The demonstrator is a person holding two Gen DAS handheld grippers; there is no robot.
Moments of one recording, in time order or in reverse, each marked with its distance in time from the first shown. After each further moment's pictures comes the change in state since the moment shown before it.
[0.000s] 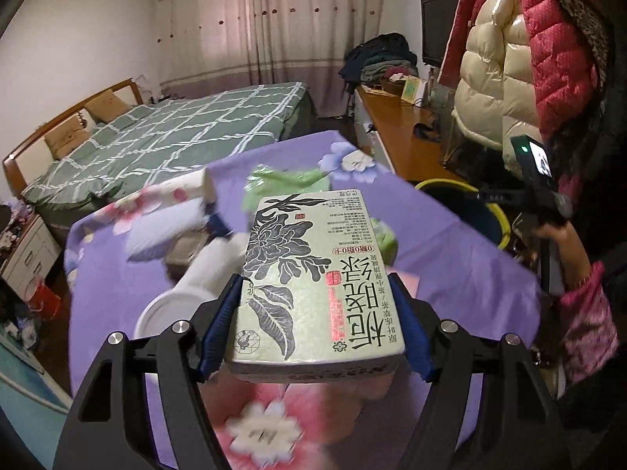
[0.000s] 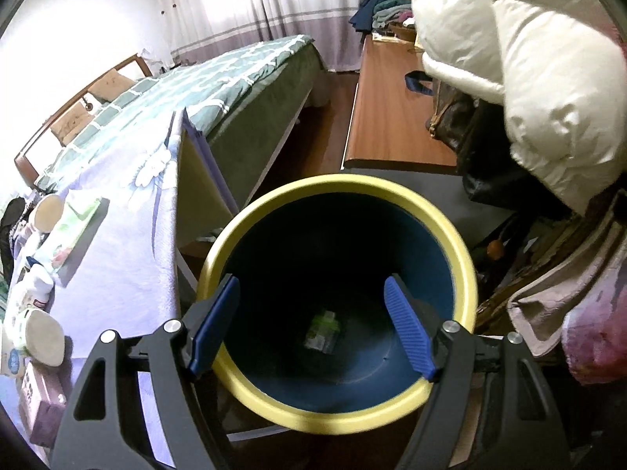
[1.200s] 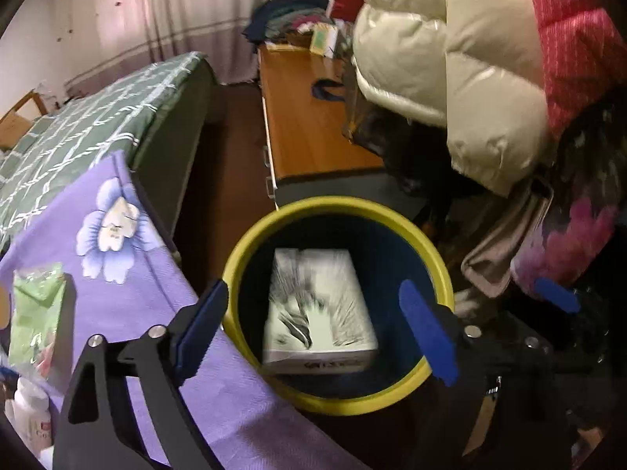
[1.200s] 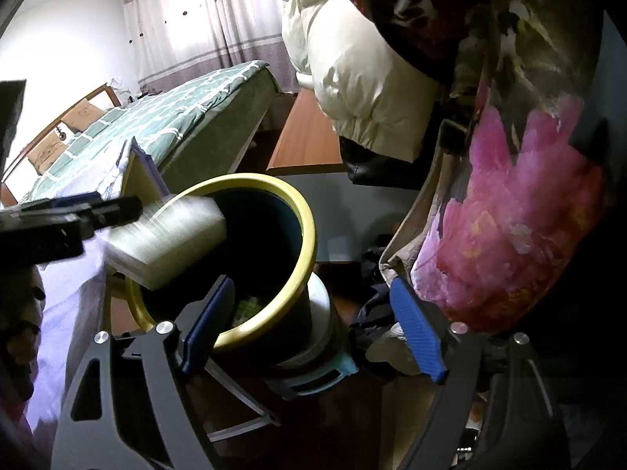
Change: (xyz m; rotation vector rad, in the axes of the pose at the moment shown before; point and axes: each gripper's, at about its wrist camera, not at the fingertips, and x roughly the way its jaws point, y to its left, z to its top) left arm 0.222 -0.243 0.123 0.151 0.156 -0.222; right arm -0.058 -0.097 -0.045 0.072 -0.072 -0.098
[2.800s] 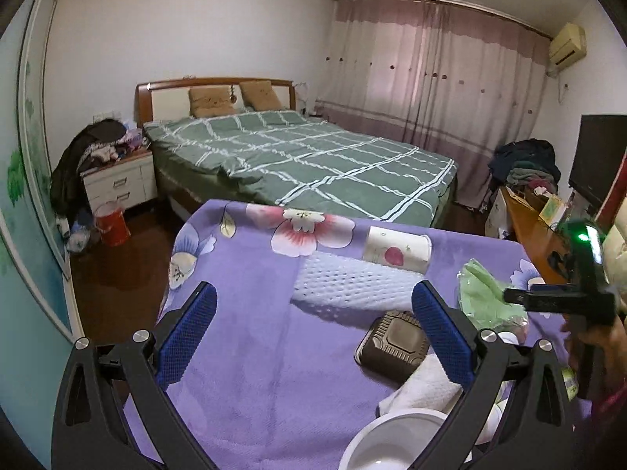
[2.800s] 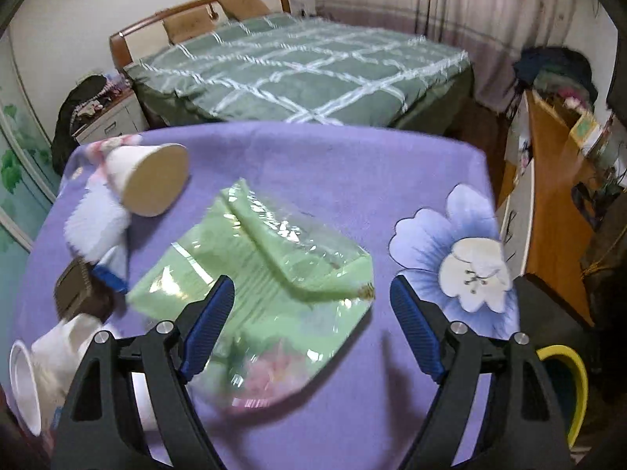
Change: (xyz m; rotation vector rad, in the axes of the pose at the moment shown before) left arm -0.249 0.373 -0.234 -0.608 -0.388 0.605; right arm 0.124 0.408 0.072 -0.529 0.221 0.341
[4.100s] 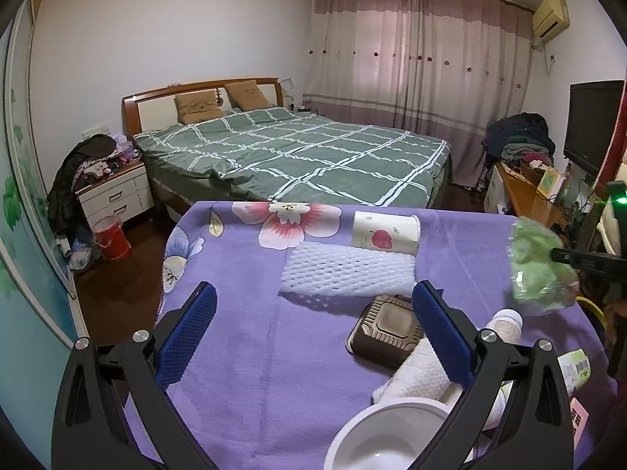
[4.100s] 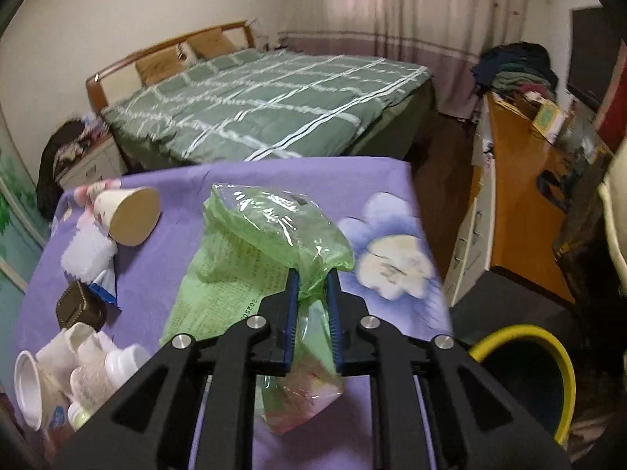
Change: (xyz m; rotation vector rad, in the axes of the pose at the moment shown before) left arm 0.002 -0.025 -0.007 0.084 0.024 -0.004; right arm -0.078 -0.055 -0.037 0.131 -0.196 -0.089
